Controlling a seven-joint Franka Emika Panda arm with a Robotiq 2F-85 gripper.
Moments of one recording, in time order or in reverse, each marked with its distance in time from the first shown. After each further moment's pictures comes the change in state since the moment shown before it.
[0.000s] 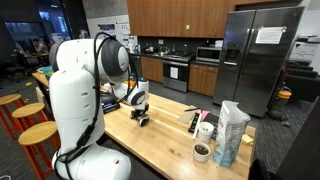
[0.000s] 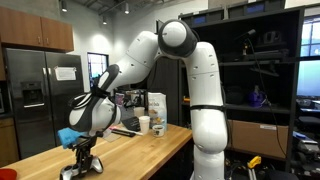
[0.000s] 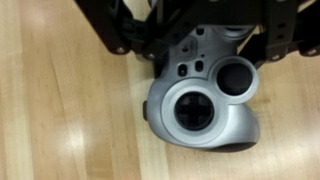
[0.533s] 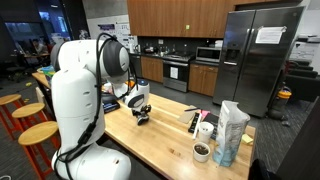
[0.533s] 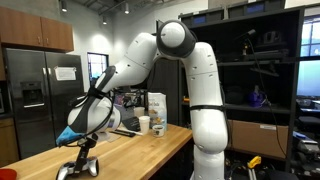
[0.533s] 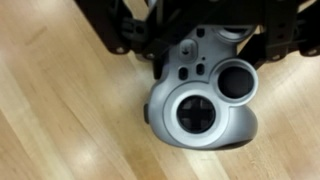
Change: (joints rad) arm 0.007 0.021 0.013 -0.014 0.199 0.131 0.201
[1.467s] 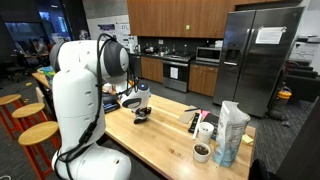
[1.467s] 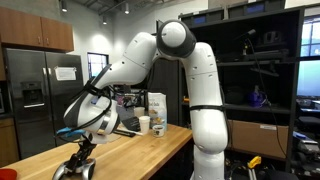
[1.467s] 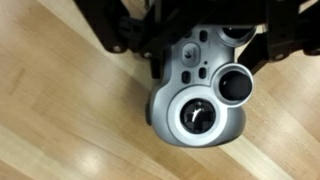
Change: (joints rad) arm 0.003 0.005 0.041 0.004 0.375 0.081 0.044
